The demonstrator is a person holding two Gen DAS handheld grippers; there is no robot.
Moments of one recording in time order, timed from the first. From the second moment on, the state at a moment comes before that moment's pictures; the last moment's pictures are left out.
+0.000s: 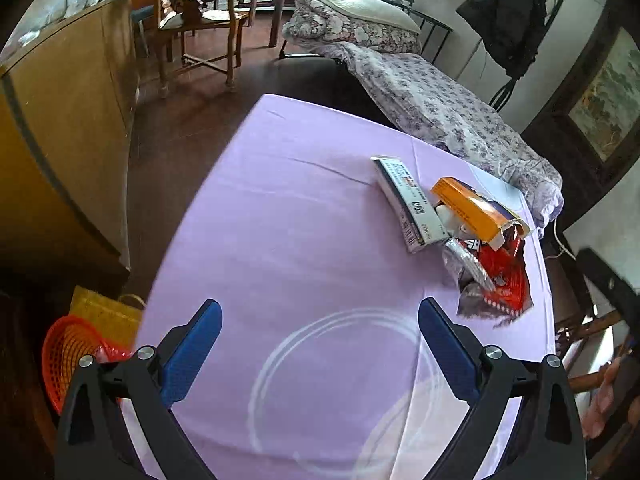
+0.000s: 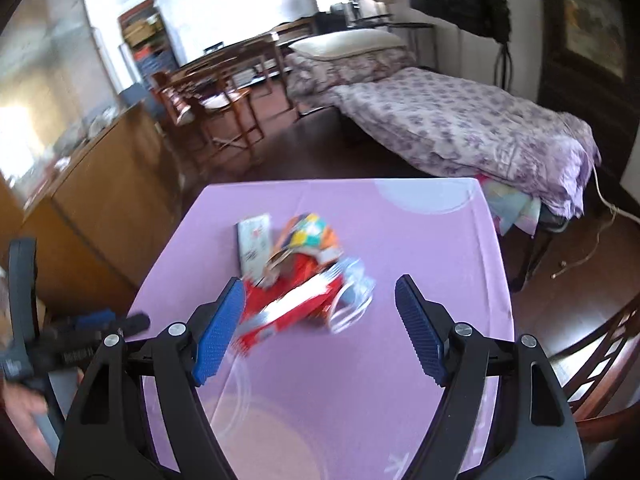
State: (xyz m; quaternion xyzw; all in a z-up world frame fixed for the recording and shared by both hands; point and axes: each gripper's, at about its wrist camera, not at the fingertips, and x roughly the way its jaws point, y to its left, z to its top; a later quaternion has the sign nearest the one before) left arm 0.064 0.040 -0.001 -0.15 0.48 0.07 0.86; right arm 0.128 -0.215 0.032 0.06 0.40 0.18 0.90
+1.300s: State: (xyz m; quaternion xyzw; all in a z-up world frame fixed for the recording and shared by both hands) left arm 0.098 0.039 -0.043 -0.18 0.50 0.06 0.84; right arm 0.149 -0.170 0.023 0.00 0.40 0.18 0.90
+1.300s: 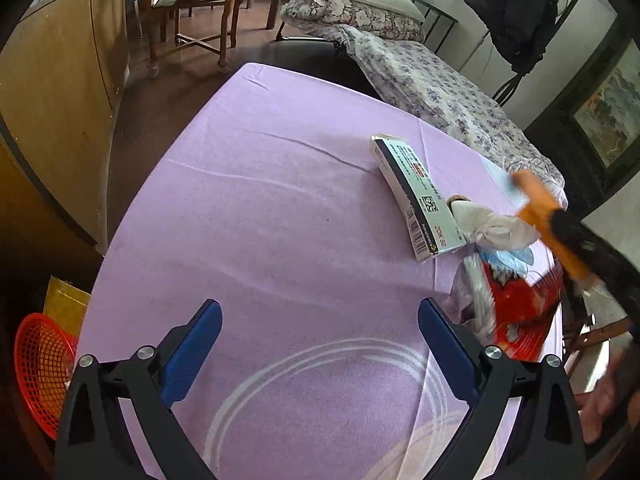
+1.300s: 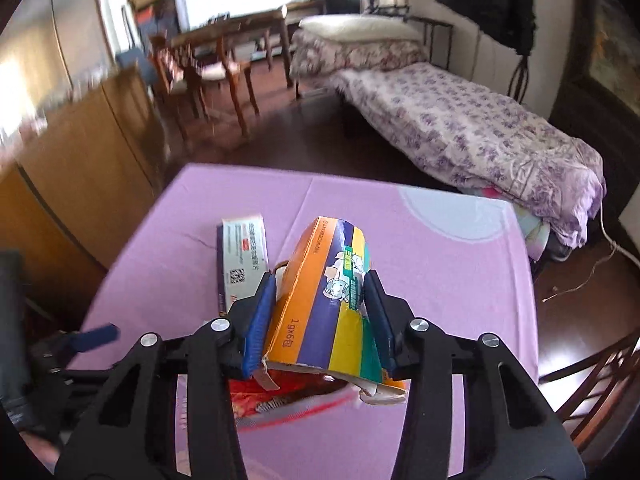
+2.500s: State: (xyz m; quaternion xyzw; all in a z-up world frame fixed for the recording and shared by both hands) left arm 0.081 -0.108 -0.046 0.07 0.50 -0.17 0.85; right arm 0.112 -0.259 -0.024 0.03 0.46 0.13 0.88
